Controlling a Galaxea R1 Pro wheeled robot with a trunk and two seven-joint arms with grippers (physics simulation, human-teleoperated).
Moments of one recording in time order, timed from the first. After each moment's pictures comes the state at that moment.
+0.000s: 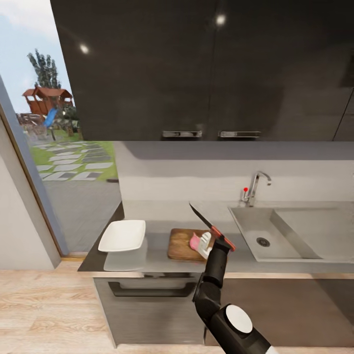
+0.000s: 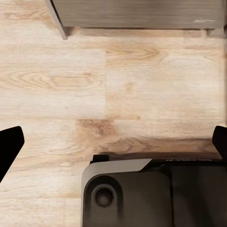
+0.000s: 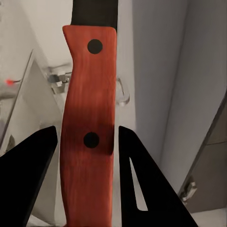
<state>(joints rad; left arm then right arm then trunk) 0.15 -0.01 -0.03 -0.64 0.02 -0.13 0.01 -0.44 0.07 0.62 -1.15 1.04 0.97 -0.40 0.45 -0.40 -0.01</state>
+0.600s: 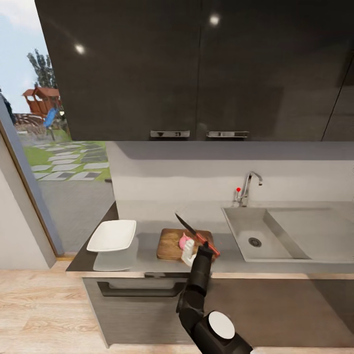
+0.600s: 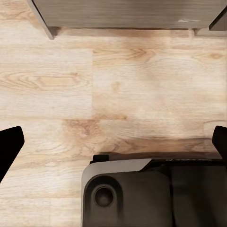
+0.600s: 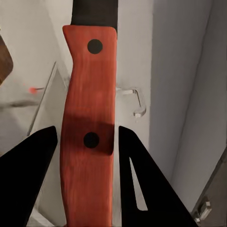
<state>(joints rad) 0.15 -0.01 -0.03 -0.64 0.02 -0.13 0.01 -0.44 0.16 0.69 -1.05 1.04 0.97 -0.41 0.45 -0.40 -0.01</state>
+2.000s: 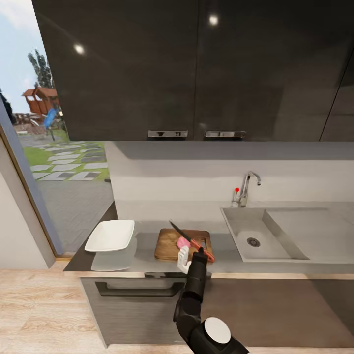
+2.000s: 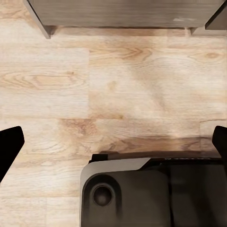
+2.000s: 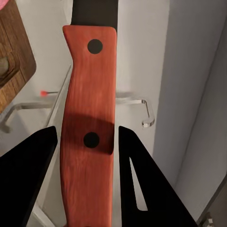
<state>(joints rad) 0.15 -0.01 -0.03 -0.64 0.02 -0.13 0.01 -0.44 0.17 0.73 -0.97 1.04 0.95 -0.41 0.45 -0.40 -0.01</state>
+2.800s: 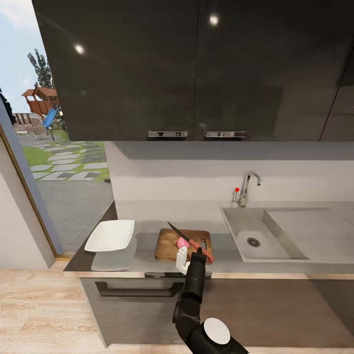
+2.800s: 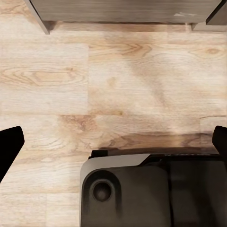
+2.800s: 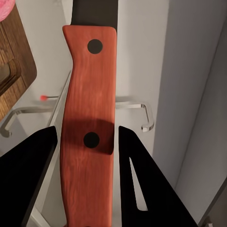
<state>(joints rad) 0.15 -0.01 -0.03 -0.62 0.02 -0.13 0.01 -0.44 0.17 0.74 -0.97 1.04 0.94 -0.41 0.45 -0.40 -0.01</state>
